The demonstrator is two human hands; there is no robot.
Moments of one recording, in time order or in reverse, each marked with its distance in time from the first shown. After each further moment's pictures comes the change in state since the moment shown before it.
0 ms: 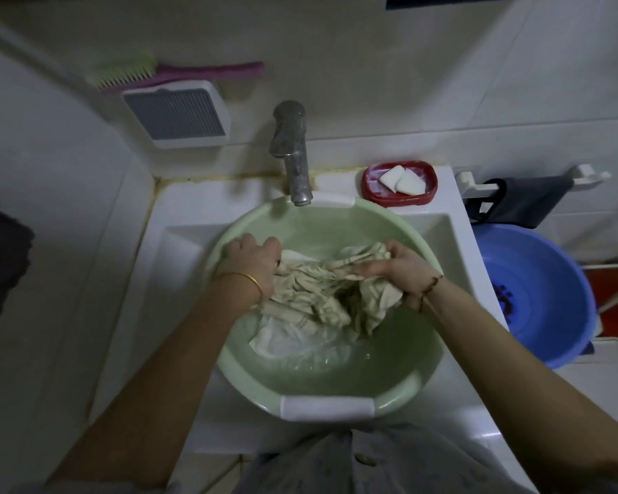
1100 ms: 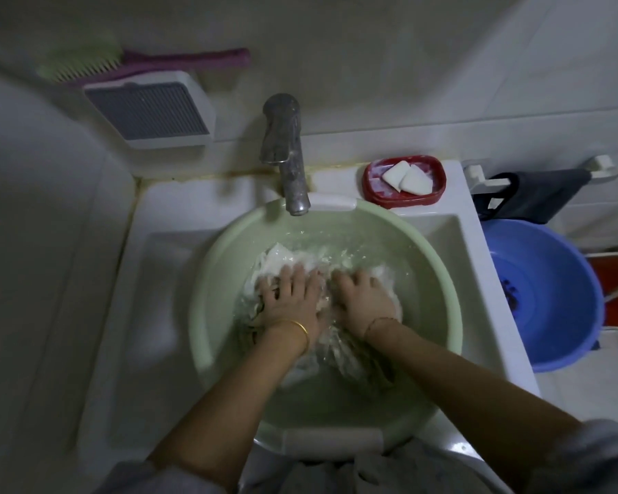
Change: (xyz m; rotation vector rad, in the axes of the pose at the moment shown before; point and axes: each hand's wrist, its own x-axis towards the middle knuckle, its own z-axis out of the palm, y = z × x) left_hand 0.020 0.051 0.083 0.217 -0.217 0.083; right_hand 0.048 0.069 0.029 -1.454 0.139 -0.279
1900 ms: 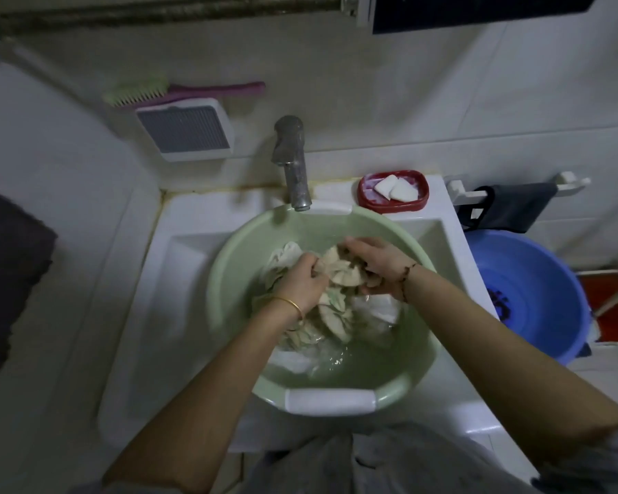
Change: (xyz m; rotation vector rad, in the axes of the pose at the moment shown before) left_hand -0.042 0.001 -0.051 -1.042 0.269 -0.016; right_hand -0.024 -0.005 -0.093 1.195 -0.158 0.263
